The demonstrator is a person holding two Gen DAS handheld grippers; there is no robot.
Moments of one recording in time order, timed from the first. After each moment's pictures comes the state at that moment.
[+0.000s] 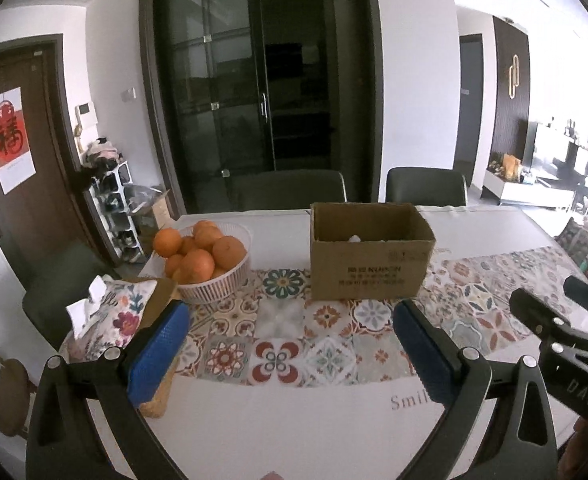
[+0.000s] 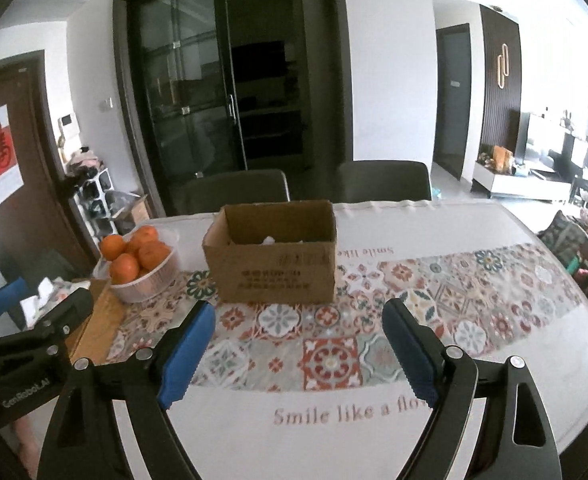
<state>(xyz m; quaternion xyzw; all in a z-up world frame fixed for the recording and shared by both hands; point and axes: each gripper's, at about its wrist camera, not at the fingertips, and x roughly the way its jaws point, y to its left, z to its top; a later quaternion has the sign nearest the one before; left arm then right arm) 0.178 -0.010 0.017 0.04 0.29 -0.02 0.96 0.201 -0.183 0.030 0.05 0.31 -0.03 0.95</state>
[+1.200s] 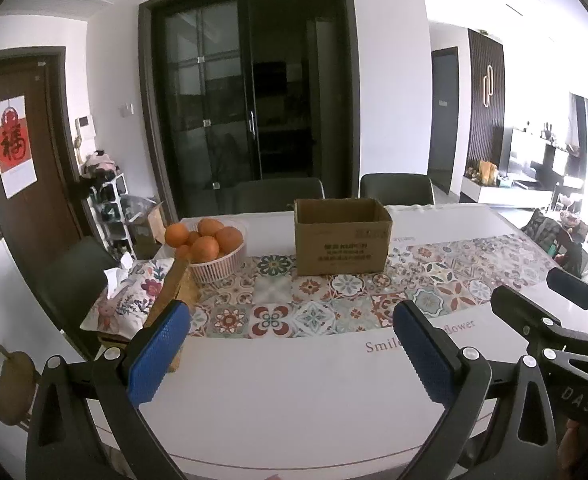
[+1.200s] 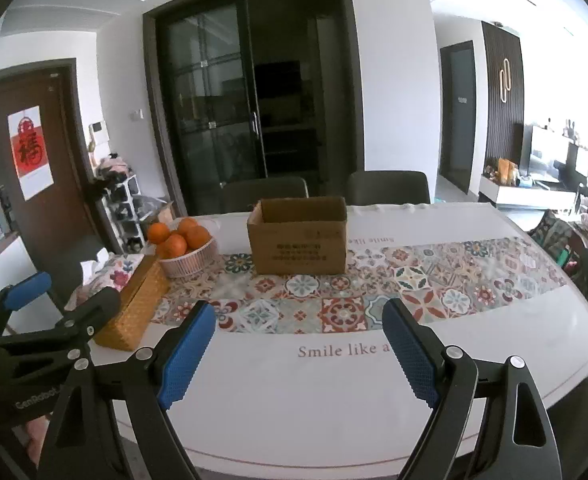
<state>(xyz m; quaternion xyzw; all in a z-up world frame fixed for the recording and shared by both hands) 0.036 0.005 0.034 0.04 0.26 -0.05 0.96 0.037 -0.150 0.054 0.05 0.28 -0.01 0.96</state>
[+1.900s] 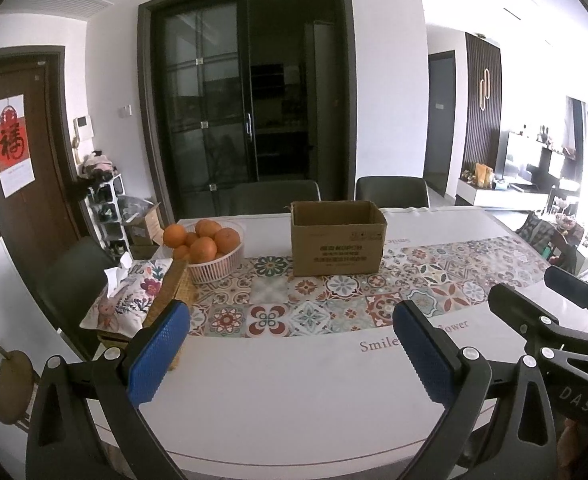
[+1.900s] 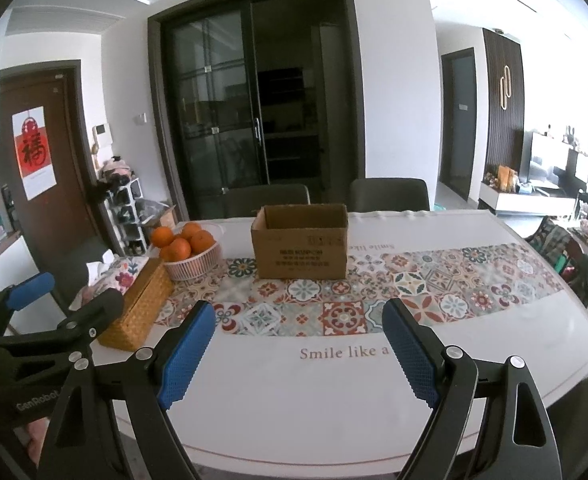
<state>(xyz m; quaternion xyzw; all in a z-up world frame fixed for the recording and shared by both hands) 0.024 0.007 0.041 0.04 0.26 -0.06 0.96 0.026 -0.141 0.066 0.04 0.27 0.00 0.96</state>
